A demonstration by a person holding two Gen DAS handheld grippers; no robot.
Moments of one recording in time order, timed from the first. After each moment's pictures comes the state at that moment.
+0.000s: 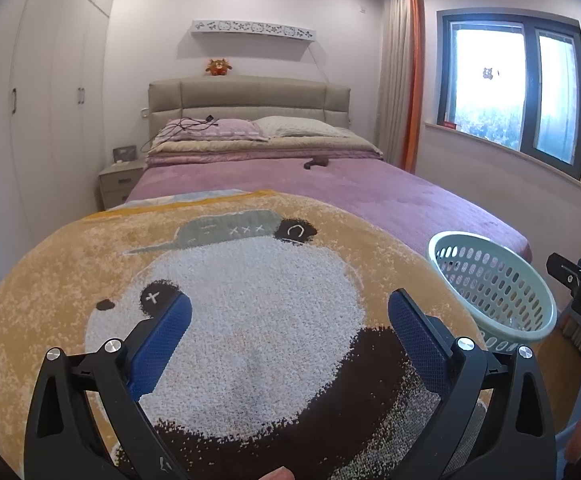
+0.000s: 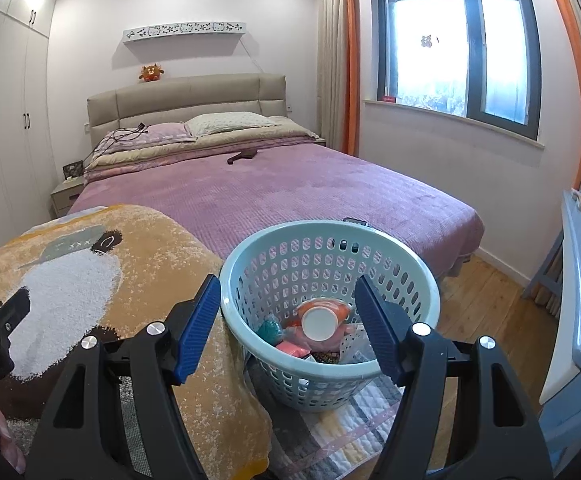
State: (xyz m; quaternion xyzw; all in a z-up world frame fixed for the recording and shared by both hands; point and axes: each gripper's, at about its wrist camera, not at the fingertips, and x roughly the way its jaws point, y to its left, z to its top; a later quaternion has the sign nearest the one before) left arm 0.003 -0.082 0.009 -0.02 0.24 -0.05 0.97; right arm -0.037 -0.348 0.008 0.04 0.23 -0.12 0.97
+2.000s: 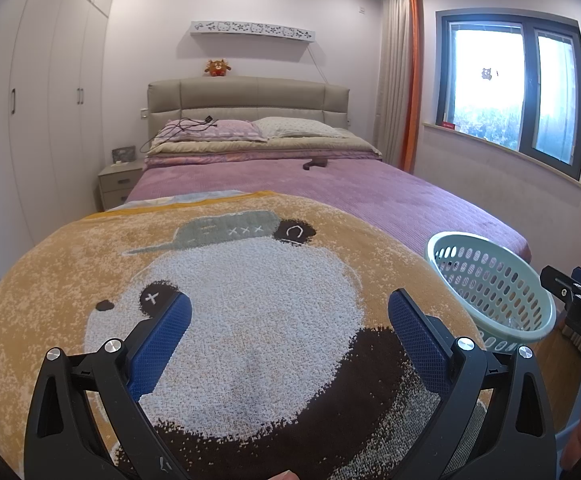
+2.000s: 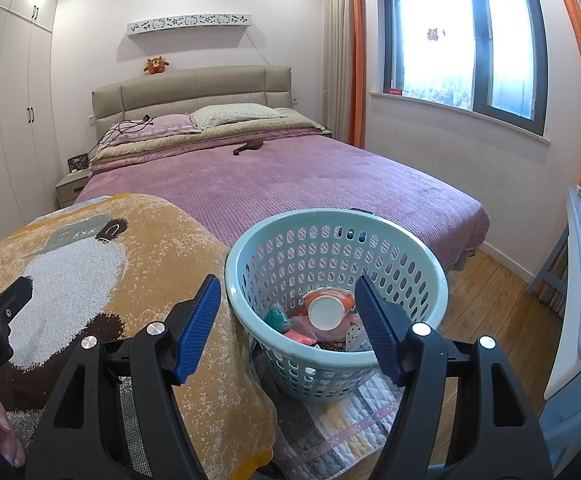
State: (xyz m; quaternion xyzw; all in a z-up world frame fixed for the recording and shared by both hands) left arm 0.004 -0.081 0.009 -0.01 0.24 -0.05 0.97; right arm -0.036 -0.352 0.003 0.04 0.24 -0.10 0.96
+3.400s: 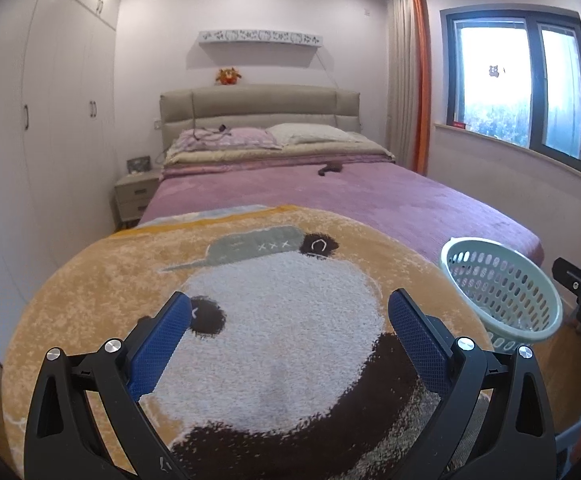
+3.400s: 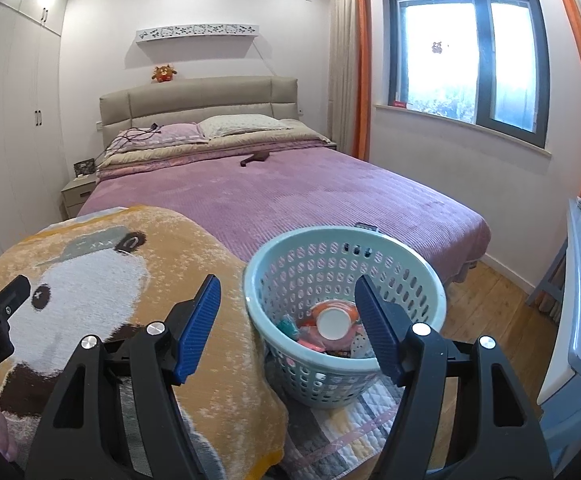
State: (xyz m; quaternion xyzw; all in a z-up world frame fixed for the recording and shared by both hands) left arm -0.007 -0.060 0.038 0.00 0.24 -0.03 0.97; right arm -0.052 -0.329 0.028 0.03 0.22 -0.09 0.97
